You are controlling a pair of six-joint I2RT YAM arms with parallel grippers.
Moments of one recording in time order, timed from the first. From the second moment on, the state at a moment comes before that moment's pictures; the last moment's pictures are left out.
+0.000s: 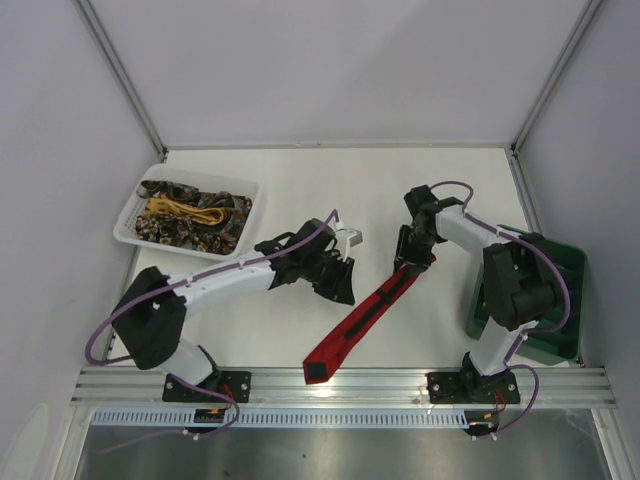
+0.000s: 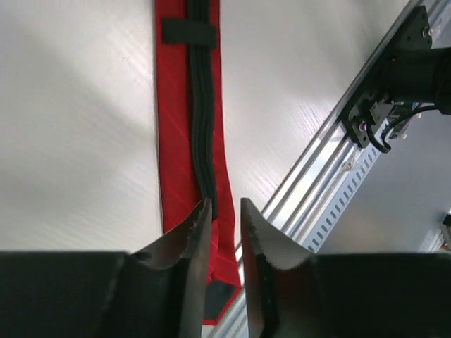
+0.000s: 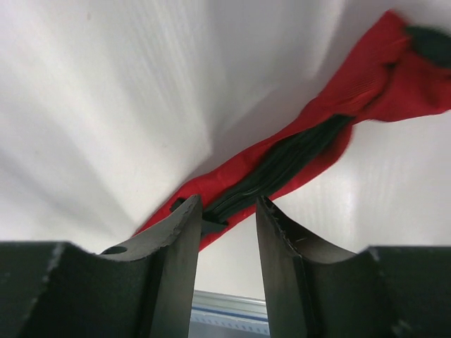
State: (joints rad) left arm -0.85 1.51 0.98 -0.37 0.42 -0.40; right arm 0.33 1.74 1.16 -0.80 -0.17 0.56
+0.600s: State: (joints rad) left arm -0.90 1.78 0.92 -0.22 0.60 -0.44; right arm 0.27 1.84 1.19 -0.70 0.03 0.61
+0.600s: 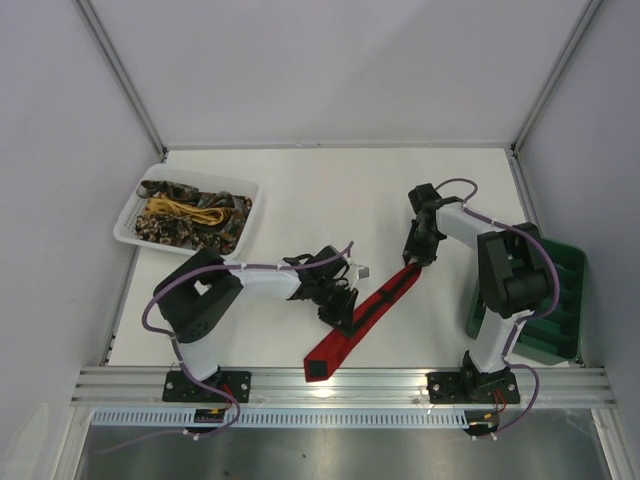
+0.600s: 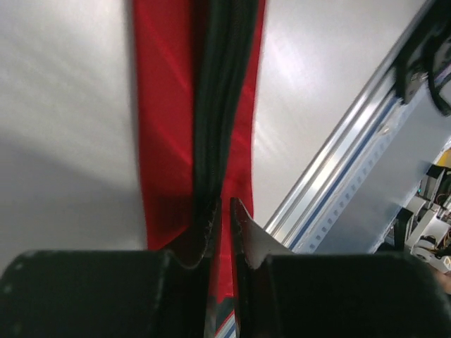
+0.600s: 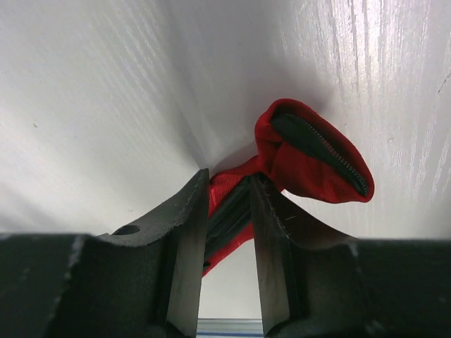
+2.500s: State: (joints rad) left arm -0.84 2.16 1.44 -0.12 0.60 -0.61; right arm 0.03 1.46 0.72 -0.32 -0.45 0.50
